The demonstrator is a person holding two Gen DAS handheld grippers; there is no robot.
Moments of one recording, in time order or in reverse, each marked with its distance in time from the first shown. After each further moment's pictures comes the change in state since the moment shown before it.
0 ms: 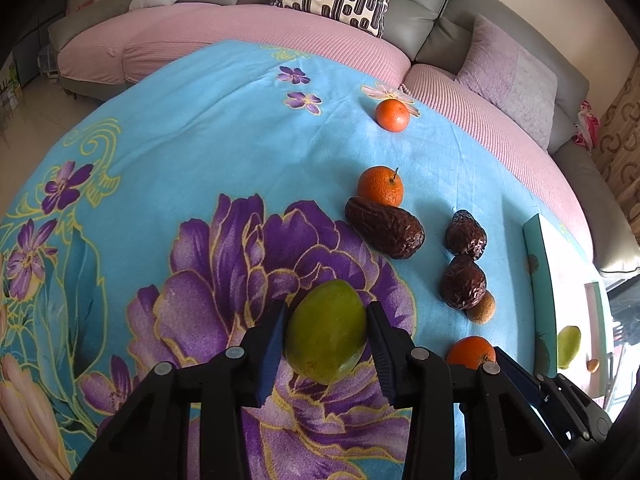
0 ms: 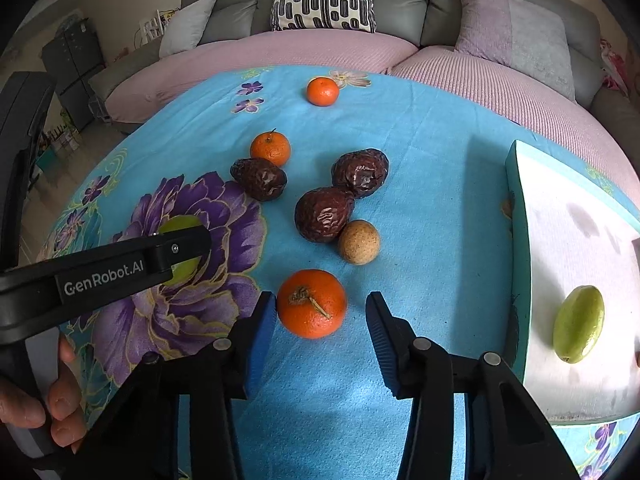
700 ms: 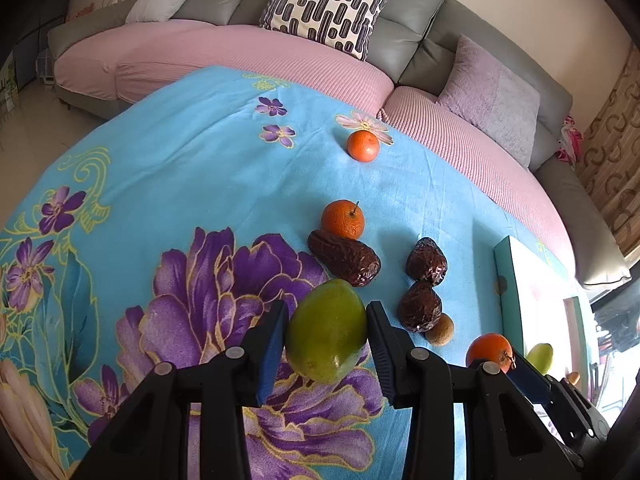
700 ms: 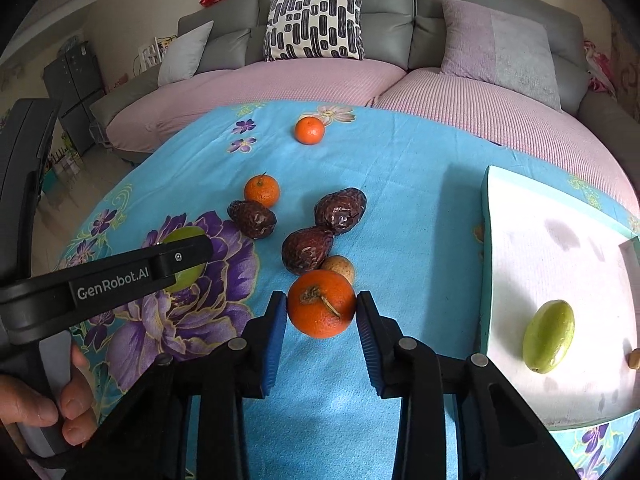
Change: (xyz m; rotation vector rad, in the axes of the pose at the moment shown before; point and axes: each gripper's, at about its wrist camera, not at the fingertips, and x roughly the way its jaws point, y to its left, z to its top) left arm -0.017 -0.017 0.008 -0.005 -0.081 -0.057; right arm -0.028 -0.014 0.007 0.041 -0.104 -0.004
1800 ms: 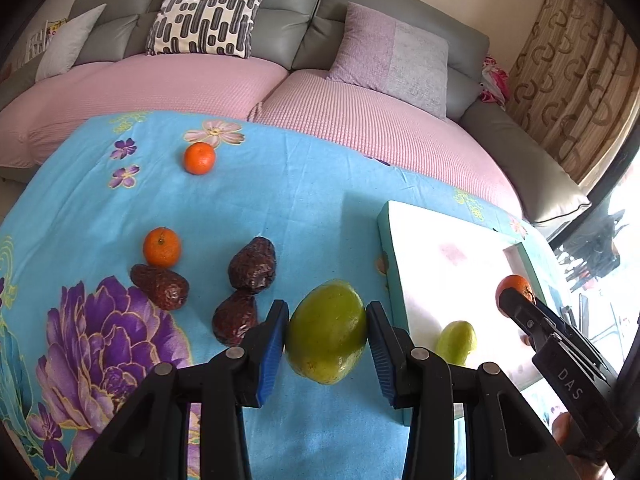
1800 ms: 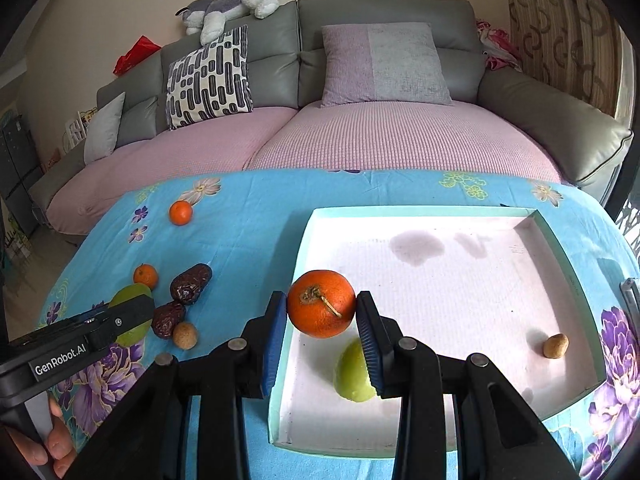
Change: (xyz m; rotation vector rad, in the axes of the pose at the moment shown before) left arm 0.006 -0.131 -0.005 0.275 0.053 -0.160; right arm -0.062 -0.115 0.007 0.248 -0.143 -0.210
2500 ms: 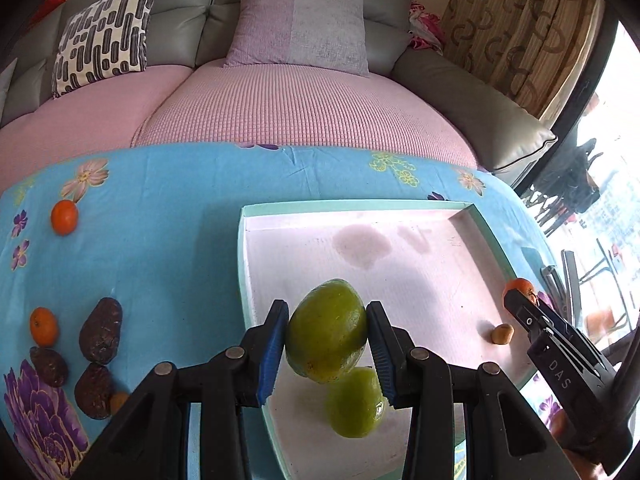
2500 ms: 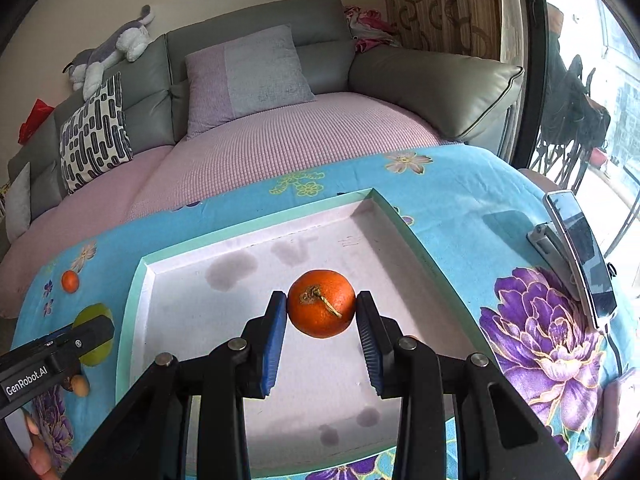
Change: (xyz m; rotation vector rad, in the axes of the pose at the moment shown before) left arm 0.065 -0.109 0.024 0.214 0.091 -0.084; right arm -0.019 -0.134 -0.002 0.261 -0.035 -0.273
